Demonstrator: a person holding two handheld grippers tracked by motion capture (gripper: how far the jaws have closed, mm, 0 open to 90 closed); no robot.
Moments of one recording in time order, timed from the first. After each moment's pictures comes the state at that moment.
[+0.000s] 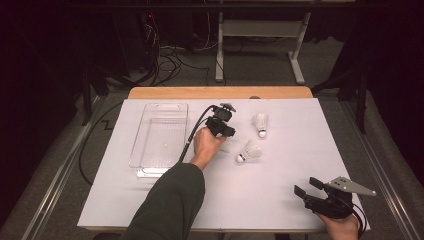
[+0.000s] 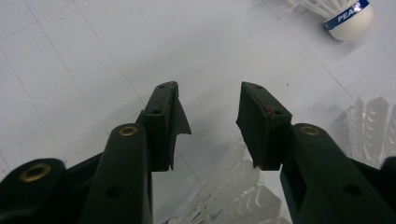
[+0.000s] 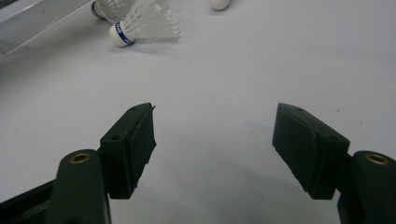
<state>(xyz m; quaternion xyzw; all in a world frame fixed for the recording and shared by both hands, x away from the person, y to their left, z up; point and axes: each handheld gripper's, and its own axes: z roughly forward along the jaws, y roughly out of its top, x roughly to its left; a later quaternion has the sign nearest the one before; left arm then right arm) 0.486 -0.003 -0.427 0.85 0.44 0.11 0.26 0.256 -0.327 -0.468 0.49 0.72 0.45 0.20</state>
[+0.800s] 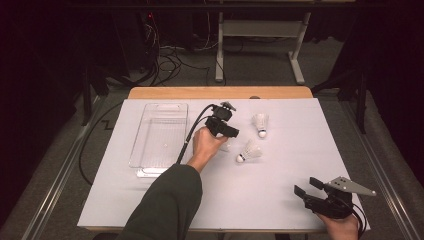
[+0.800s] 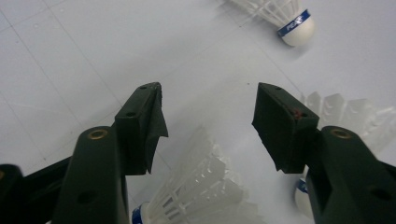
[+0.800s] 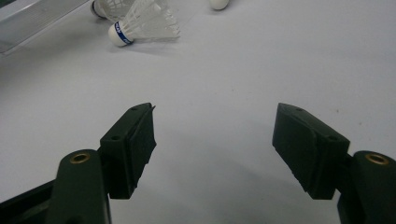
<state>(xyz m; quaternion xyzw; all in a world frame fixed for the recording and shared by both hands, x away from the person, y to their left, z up) 0.476 0.000 -0.411 0.86 0.42 0.07 0.29 0.256 -0.327 -0.468 0.49 0.72 0.45 0.20</state>
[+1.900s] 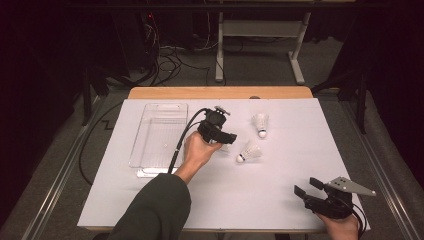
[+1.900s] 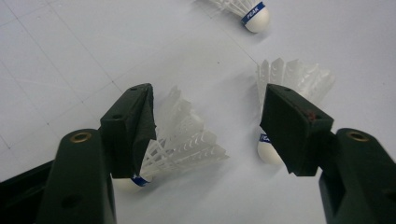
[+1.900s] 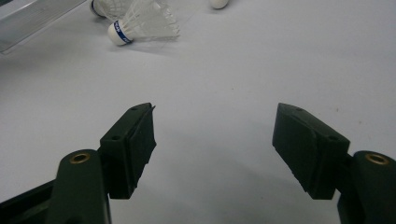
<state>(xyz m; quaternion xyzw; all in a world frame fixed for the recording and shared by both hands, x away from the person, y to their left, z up) 0.439 0.022 -0.393 0.86 0.40 0.06 0.32 0.256 -0.327 -0.468 0.49 0.73 0.44 0.20</state>
